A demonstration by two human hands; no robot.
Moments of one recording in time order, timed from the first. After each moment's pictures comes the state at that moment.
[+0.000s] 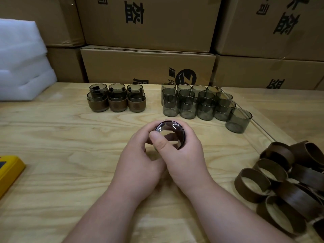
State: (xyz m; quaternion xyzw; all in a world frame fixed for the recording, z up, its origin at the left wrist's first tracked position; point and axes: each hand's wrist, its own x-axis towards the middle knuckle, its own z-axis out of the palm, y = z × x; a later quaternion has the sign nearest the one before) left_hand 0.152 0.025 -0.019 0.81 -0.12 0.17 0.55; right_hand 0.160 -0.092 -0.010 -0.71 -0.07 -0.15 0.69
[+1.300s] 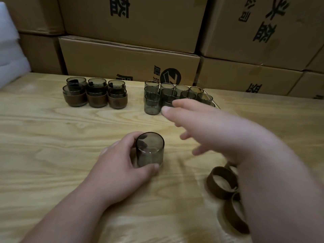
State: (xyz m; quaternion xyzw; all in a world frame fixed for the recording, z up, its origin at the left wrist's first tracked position) left_hand 0.152 0.024 -0.026 0.88 -0.10 0.03 0.46; right_hand 0.148 -0.165 0.107 -0.92 0.03 0.11 0.38
